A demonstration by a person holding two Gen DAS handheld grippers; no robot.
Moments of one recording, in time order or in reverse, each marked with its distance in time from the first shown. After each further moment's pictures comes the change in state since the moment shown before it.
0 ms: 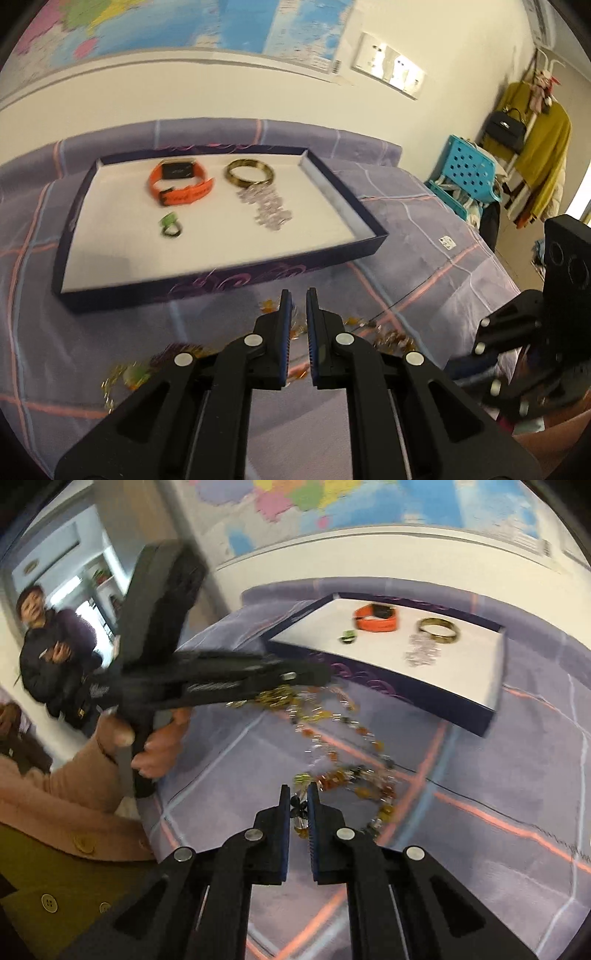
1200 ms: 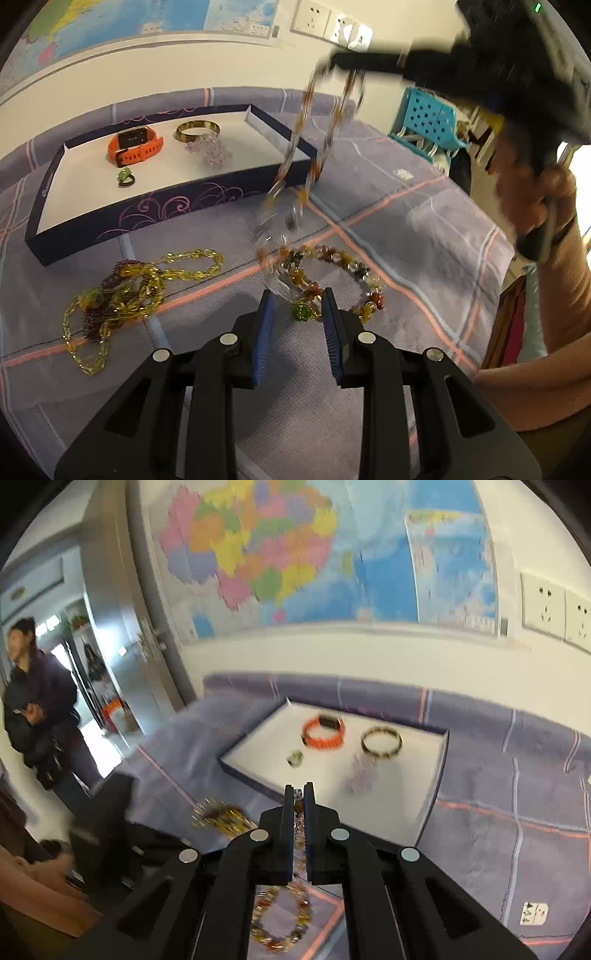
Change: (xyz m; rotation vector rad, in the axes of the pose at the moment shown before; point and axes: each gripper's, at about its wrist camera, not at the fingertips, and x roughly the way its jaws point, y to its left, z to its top) left arm -0.011 -0.032 -0.056 0.135 0.101 -0.073; right arm -0.072 -0.031 0.073 0.048 -0.324 -0.188
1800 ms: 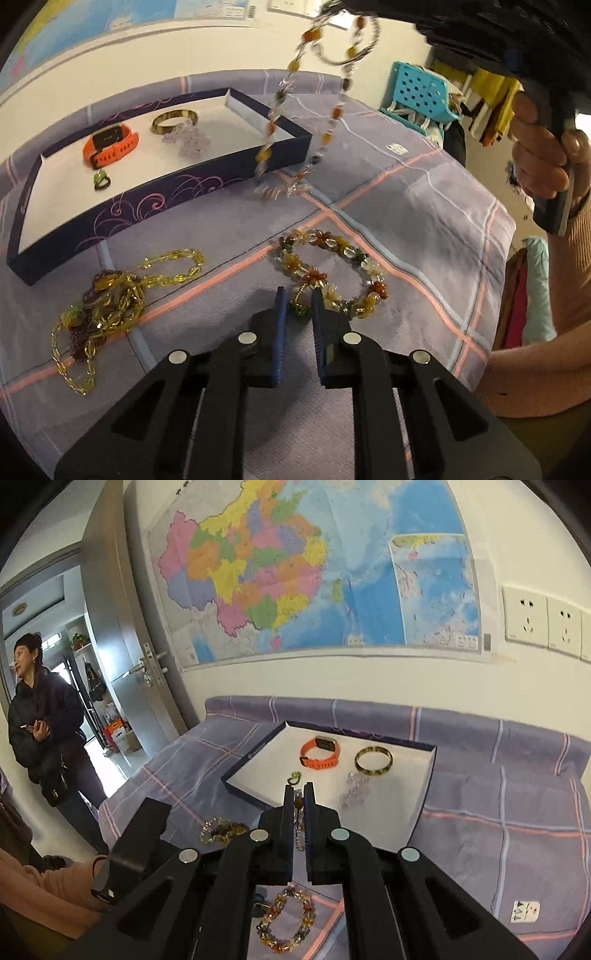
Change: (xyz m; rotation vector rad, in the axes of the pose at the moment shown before) left arm 0.015 -0.008 0.005 0.089 0.080 -0.008; right arm -0.013 -0.010 -0.002 0.042 -0.022 0.004
